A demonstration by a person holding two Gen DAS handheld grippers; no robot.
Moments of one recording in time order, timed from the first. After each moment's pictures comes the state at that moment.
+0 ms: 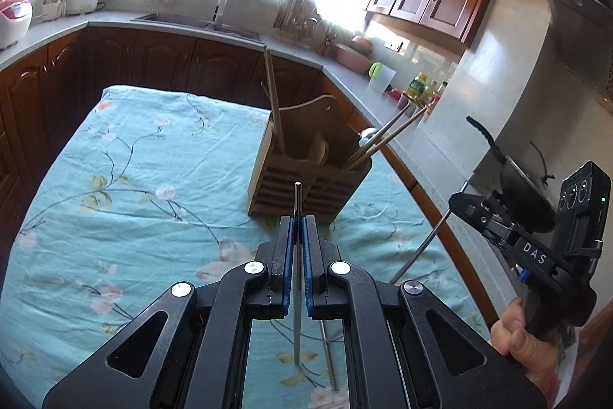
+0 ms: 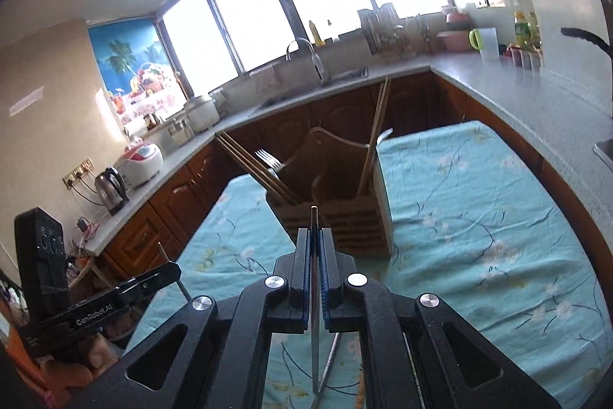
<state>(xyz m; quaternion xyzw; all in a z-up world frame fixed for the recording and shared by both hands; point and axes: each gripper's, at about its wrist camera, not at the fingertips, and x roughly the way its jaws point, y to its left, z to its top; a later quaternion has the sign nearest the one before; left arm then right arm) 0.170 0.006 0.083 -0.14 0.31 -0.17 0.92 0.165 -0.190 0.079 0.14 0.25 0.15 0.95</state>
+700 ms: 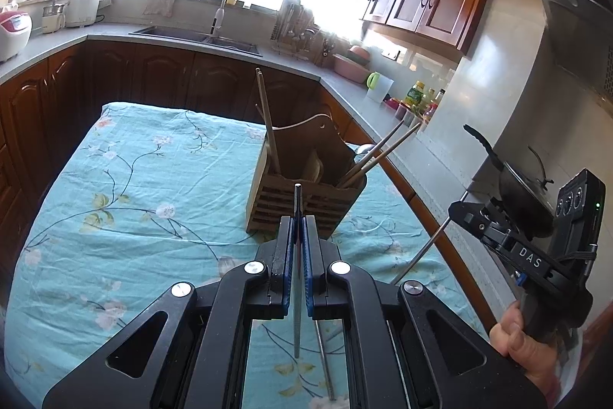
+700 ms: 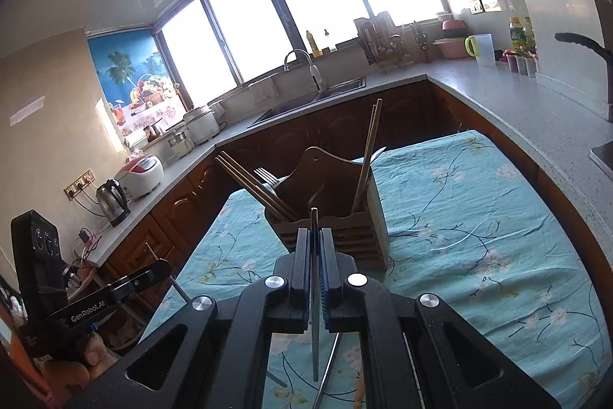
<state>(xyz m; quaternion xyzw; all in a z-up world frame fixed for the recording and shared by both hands) 0.171 0.002 0.098 -0.14 0.29 -0.16 0.93 0.165 -0.202 0.085 0.15 0.24 0.15 0.95</state>
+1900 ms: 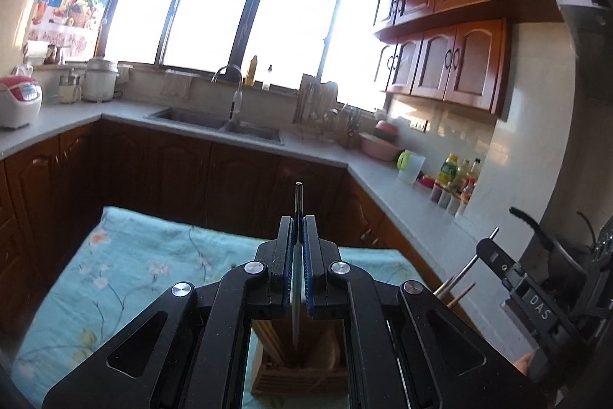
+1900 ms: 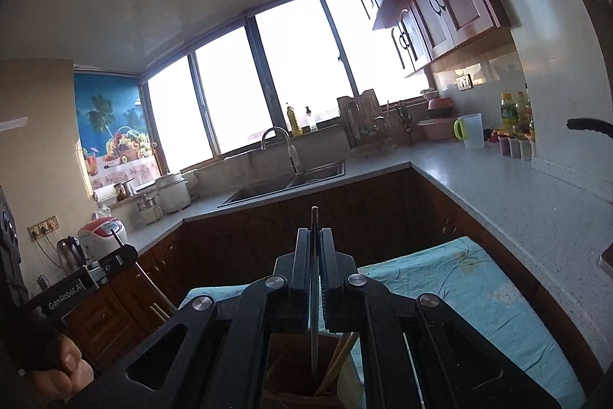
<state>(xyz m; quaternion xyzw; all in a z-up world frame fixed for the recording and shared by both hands) 0.304 -0.029 0.142 -0.12 0.16 -0.08 0.98 0.274 -0.208 0.127 0.14 0.10 0.08 0.98</state>
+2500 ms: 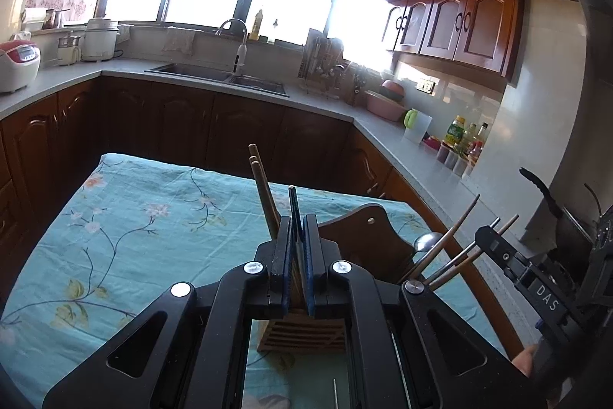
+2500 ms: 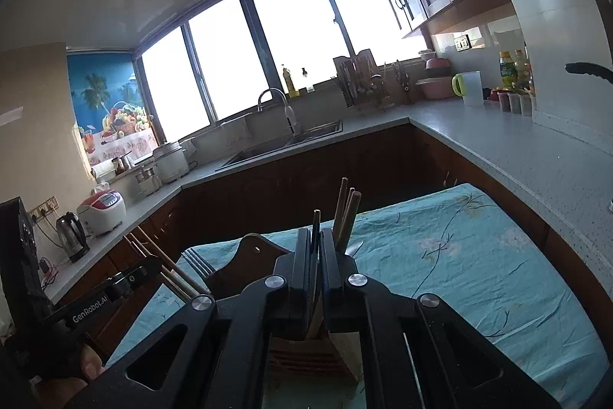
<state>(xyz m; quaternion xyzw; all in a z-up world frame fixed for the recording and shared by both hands) 0.304 -0.030 0.093 -0.12 0.23 -0.09 0.96 0.278 -0.206 0.076 0.14 0.16 0.09 0.97</state>
